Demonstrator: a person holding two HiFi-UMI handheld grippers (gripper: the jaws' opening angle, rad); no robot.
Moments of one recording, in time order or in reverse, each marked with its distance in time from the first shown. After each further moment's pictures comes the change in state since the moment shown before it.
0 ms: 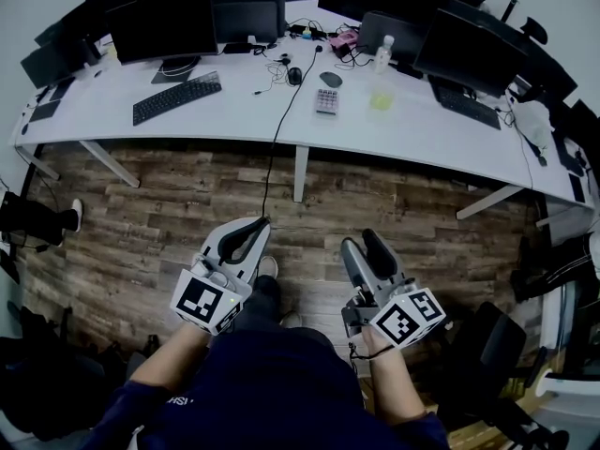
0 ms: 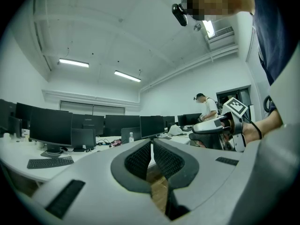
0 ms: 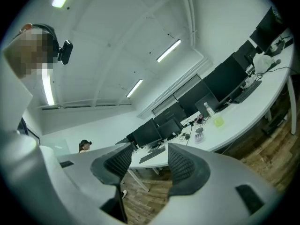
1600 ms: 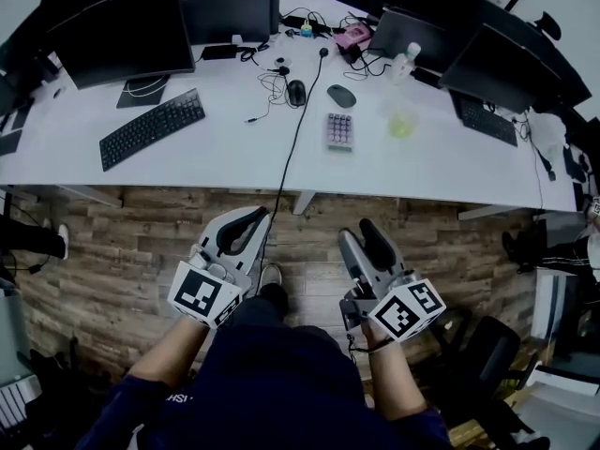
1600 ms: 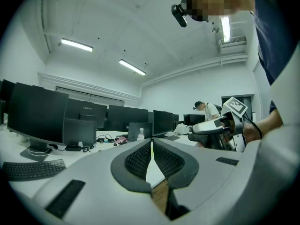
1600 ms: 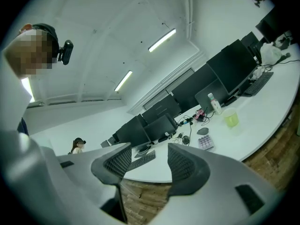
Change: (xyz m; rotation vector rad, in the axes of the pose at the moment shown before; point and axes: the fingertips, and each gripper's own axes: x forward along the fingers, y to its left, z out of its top) left arm 0.159 0.221 -0.029 -0.092 0.041 -0.081; right arm 0.248 -0.083 0.029 0.031 0.063 -0.106
